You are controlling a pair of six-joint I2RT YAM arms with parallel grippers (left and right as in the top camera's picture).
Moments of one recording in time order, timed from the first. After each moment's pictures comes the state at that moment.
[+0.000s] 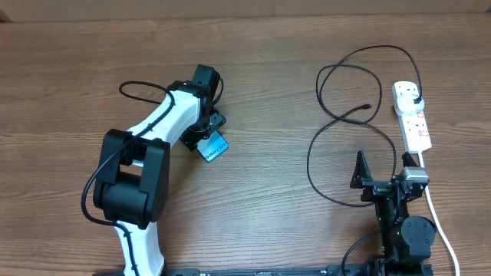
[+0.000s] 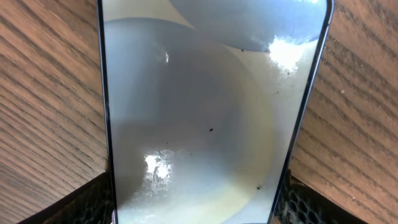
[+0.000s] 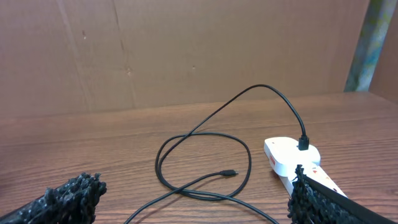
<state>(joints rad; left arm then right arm) -0.29 2.06 1.40 -0.82 -0.06 -1.06 -0.04 0.01 0.02 -0.03 -0.02 0.07</state>
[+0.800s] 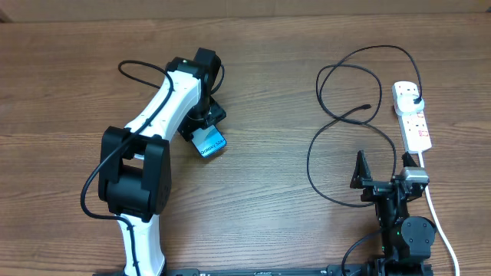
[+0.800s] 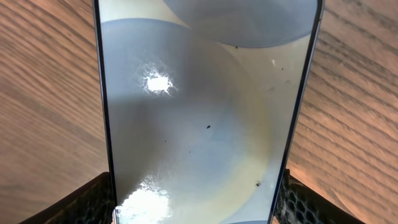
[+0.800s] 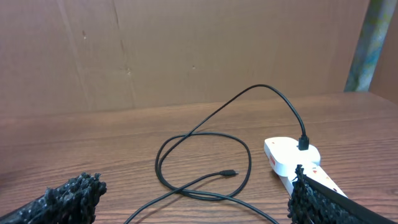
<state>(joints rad) -0.29 2.11 1.67 -1.17 -0.05 -0.94 -0.04 0.01 0.02 -0.03 -0.02 0.07</state>
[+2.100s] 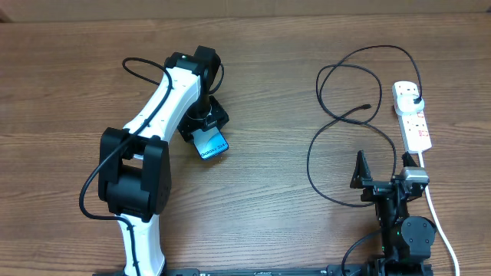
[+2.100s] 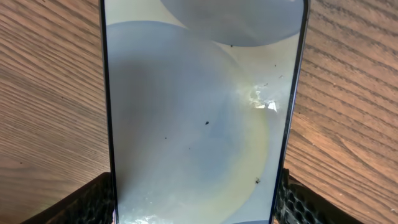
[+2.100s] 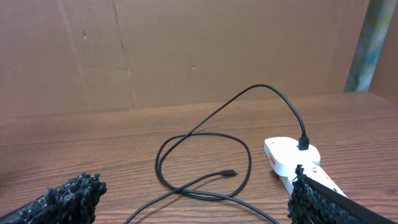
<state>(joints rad) -0.29 2.11 1.70 -1.26 0.04 -0.83 -0.04 0.01 0.02 -0.03 -0.02 0.07</state>
